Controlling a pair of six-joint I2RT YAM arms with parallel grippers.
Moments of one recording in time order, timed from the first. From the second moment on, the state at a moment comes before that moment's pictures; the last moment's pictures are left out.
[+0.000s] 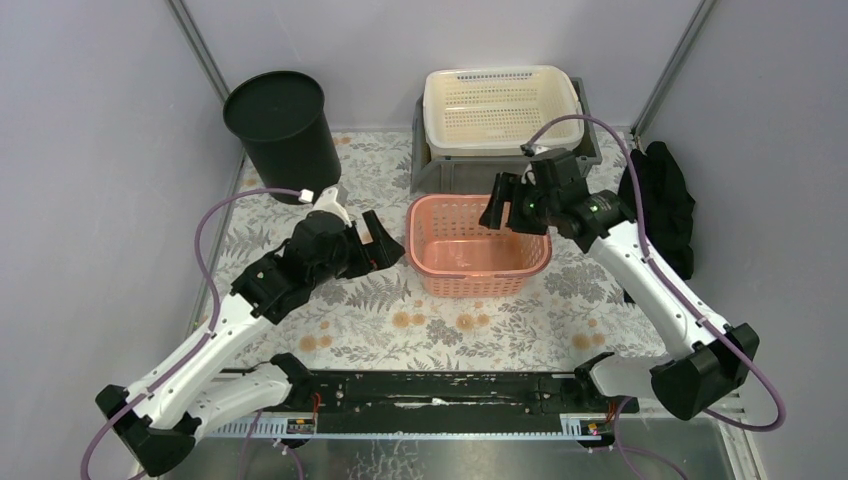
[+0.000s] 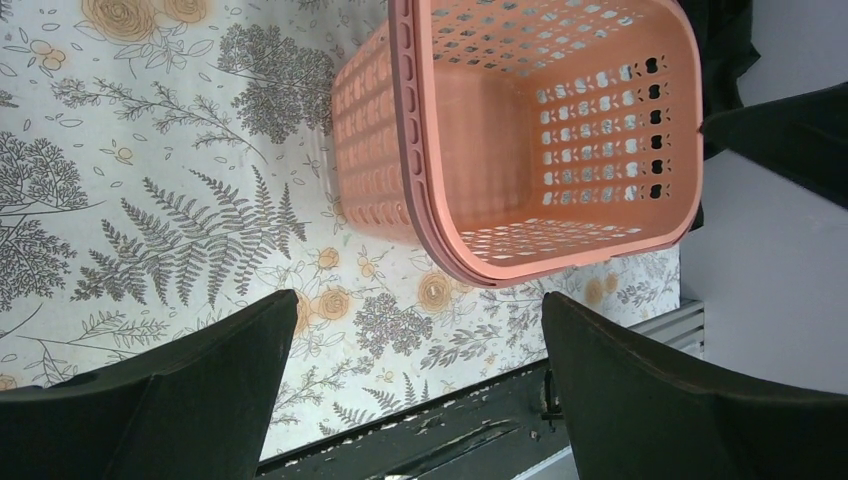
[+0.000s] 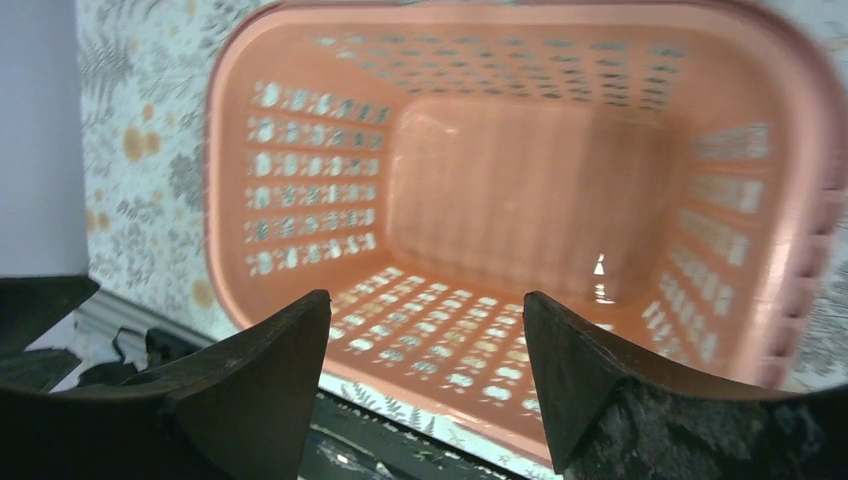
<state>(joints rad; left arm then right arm) -0.69 0.92 0.98 -0.65 -0.10 -0.82 0.45 1.28 1.30 -0.78 -0.11 0.52</state>
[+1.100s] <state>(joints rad) -0.69 0.75 1.02 -0.77 -0.14 -0.83 0.90 1.67 1.64 -0.89 0.12 0.69</state>
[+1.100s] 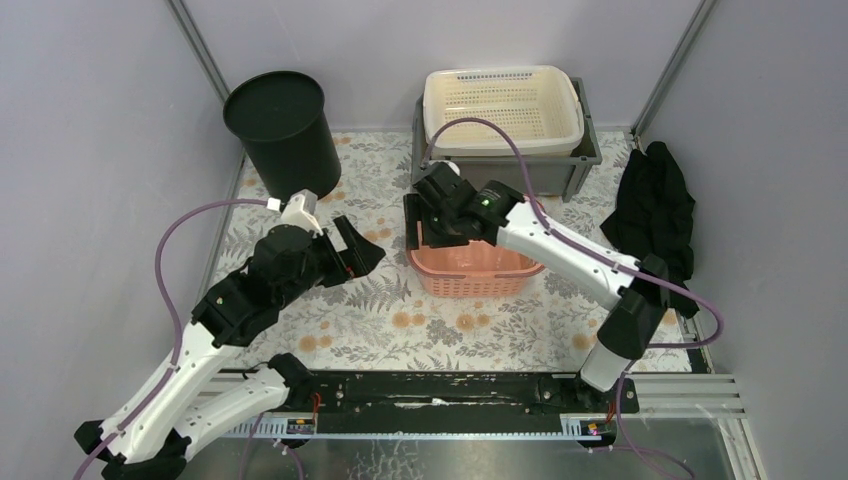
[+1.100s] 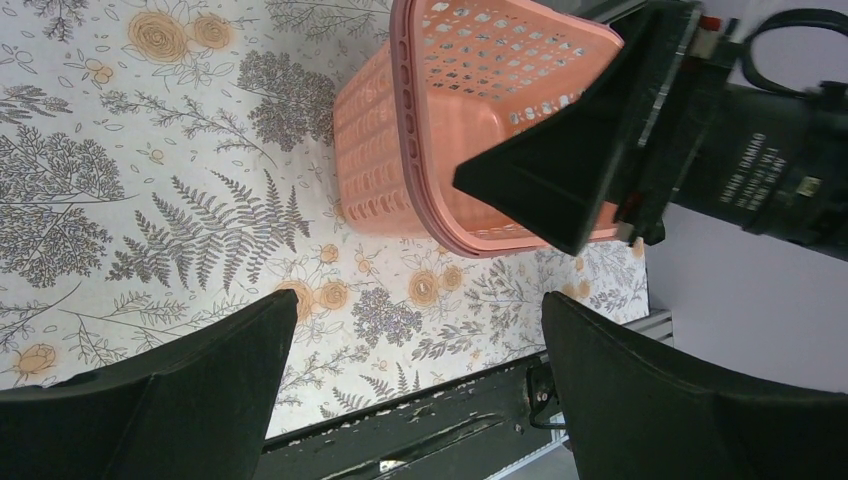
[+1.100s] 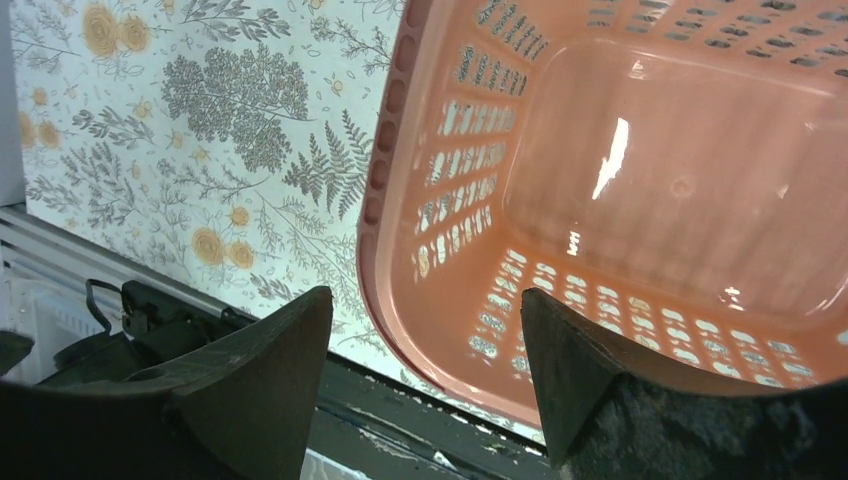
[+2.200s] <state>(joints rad) -0.69 0.67 1.02 -0.82 -0.15 -0.84 0.94 2.13 2.04 -1.05 0.28 0.69</state>
